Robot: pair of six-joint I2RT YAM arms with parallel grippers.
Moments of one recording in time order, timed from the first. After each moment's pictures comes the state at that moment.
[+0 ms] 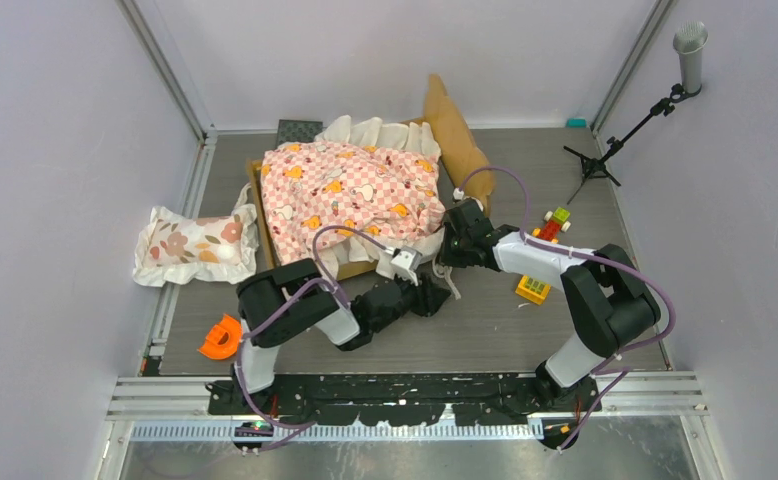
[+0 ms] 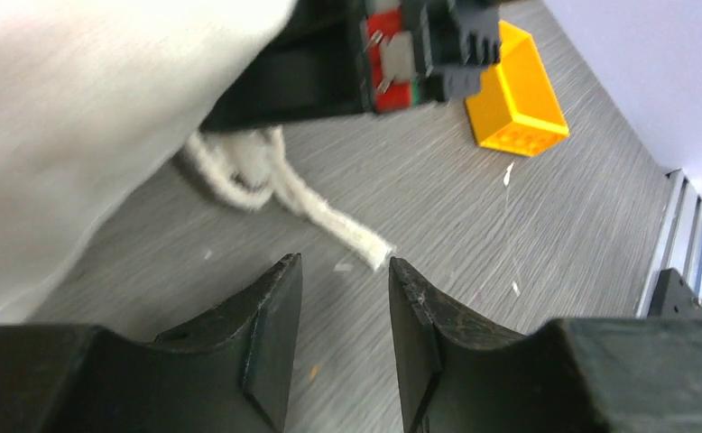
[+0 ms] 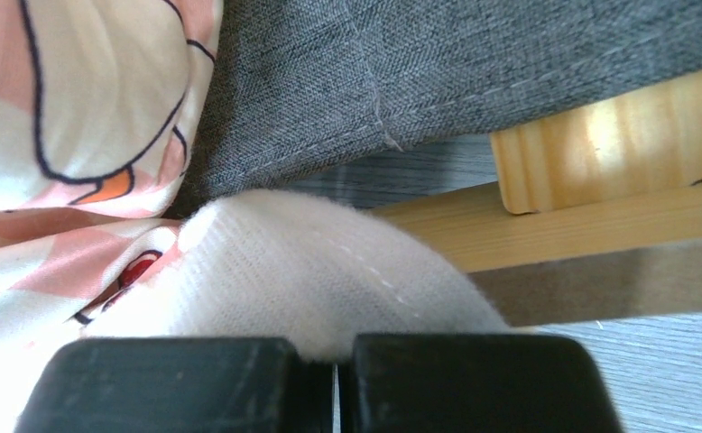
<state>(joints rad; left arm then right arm) -1.07 1.97 0.61 1.19 -0.19 -0.58 0.54 1.61 0.87 -0.20 0.02 0.62</state>
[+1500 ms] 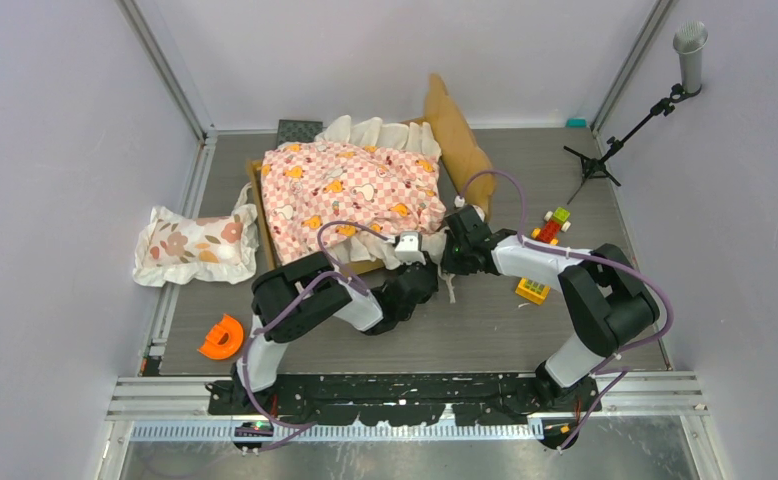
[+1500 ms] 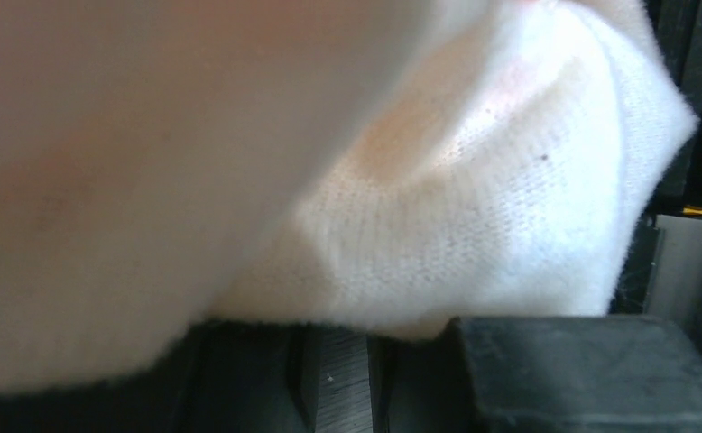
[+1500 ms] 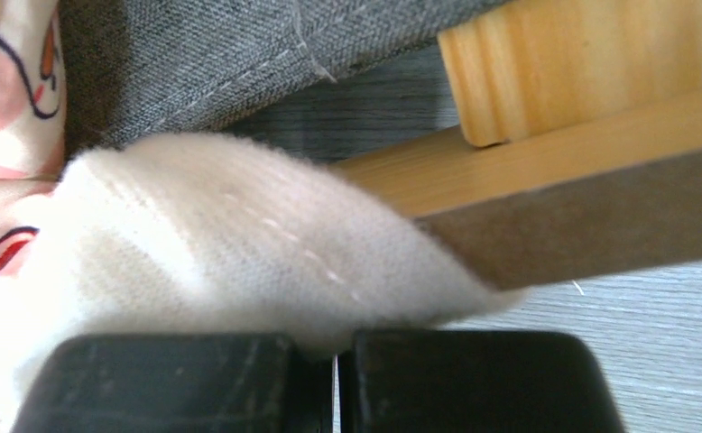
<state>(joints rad) -1.07 2.03 0.84 0.81 -0.64 -0.68 0.54 1.61 0.84 -0.23 0.05 0.63</state>
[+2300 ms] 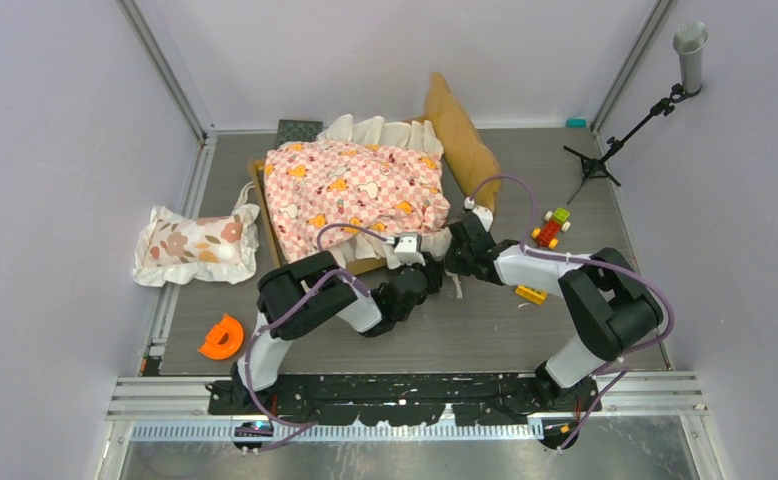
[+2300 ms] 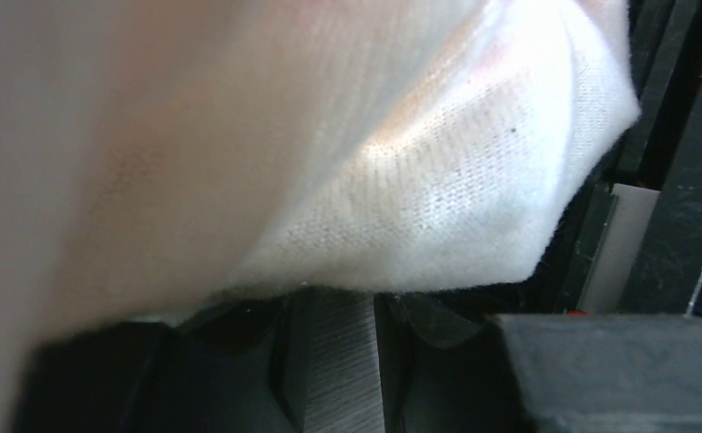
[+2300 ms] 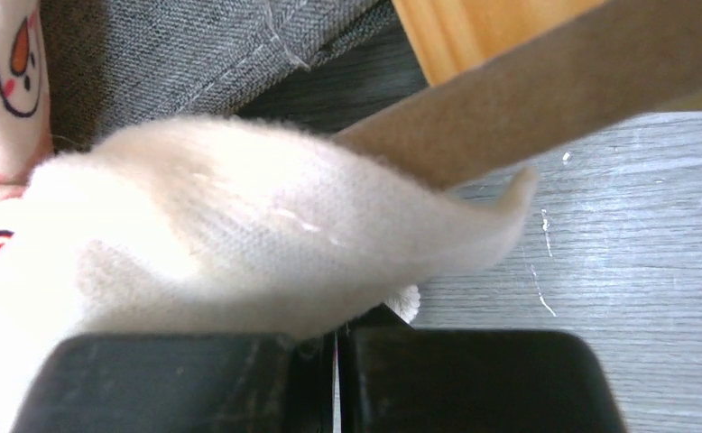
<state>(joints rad) -1.05 2.07 0.81 0.98 -0.56 -0.68 0.55 1.59 0.76 -0.08 0.19 0.71</state>
